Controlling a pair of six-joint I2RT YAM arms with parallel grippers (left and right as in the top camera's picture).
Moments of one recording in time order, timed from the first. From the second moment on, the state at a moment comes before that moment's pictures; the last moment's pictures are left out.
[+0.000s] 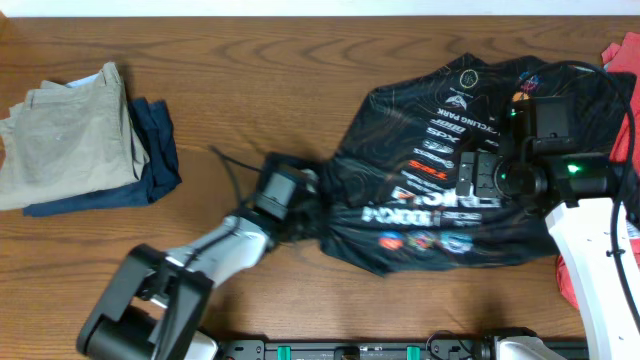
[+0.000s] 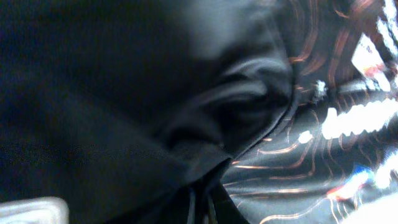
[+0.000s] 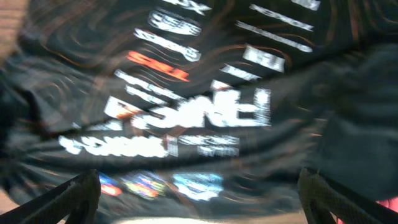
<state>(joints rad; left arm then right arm) -0.46 1.60 0.62 -0.10 0.33 -0.62 0.07 1.30 1.19 -1.08 0.02 0.17</state>
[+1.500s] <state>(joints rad) -0.57 1.56 0.81 -0.52 0.38 -0.82 0.02 1.30 1.19 -1.12 0.02 0.17</state>
